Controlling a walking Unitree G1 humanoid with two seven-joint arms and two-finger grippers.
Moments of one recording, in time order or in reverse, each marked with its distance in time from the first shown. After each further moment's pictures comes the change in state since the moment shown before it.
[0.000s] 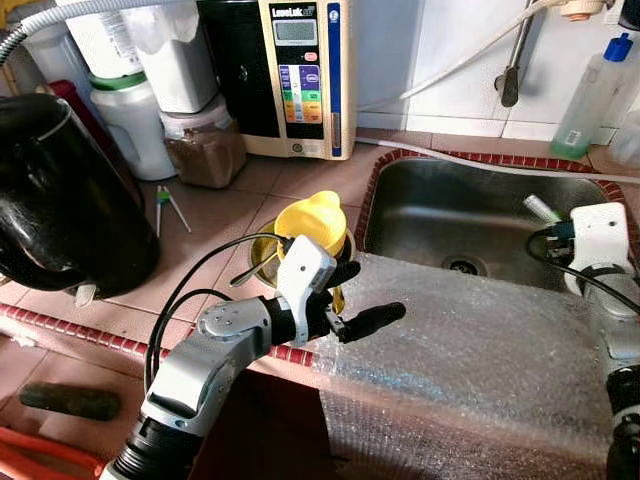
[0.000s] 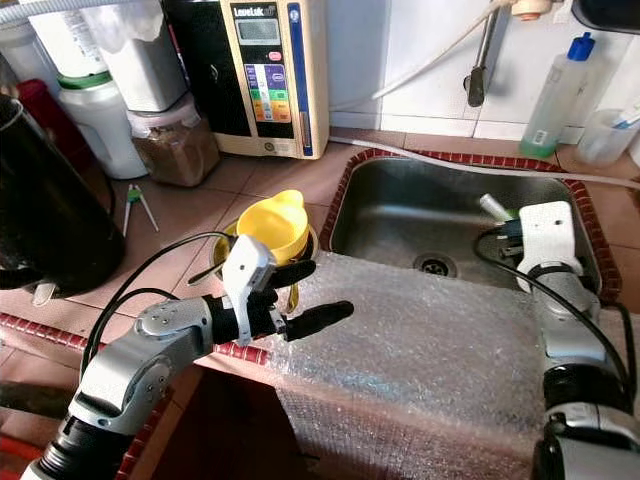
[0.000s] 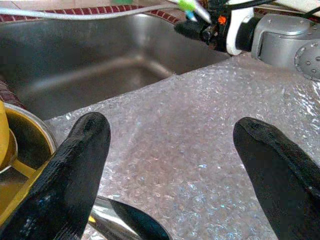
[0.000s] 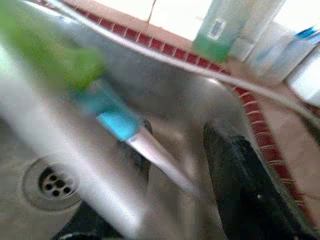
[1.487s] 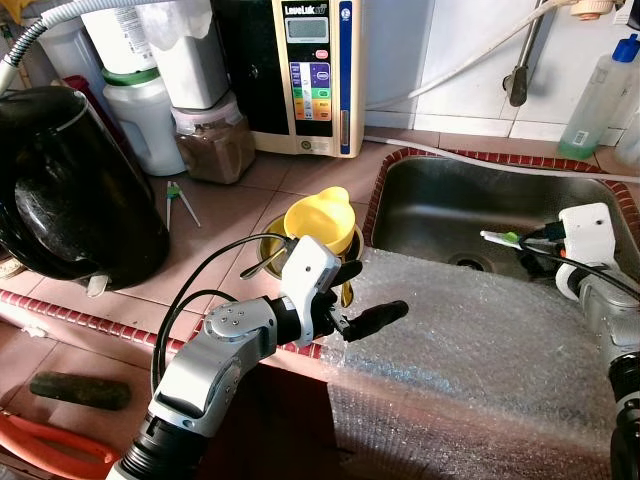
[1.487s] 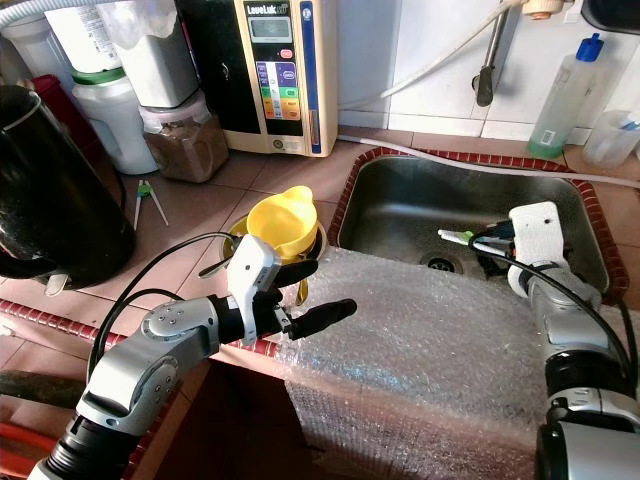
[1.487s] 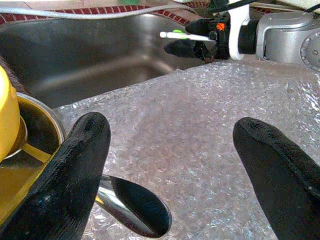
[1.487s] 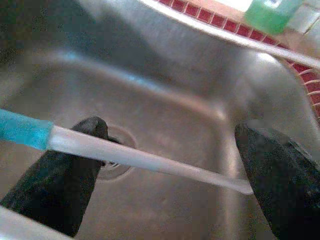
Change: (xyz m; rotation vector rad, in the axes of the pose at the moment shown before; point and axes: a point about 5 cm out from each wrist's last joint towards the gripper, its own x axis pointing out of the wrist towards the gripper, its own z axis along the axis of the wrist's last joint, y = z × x) left arm 0.006 -0.001 -0.002 0.005 -0.005 0.021; right arm 0.004 0.001 -0.002 0.050 0.114 0.118
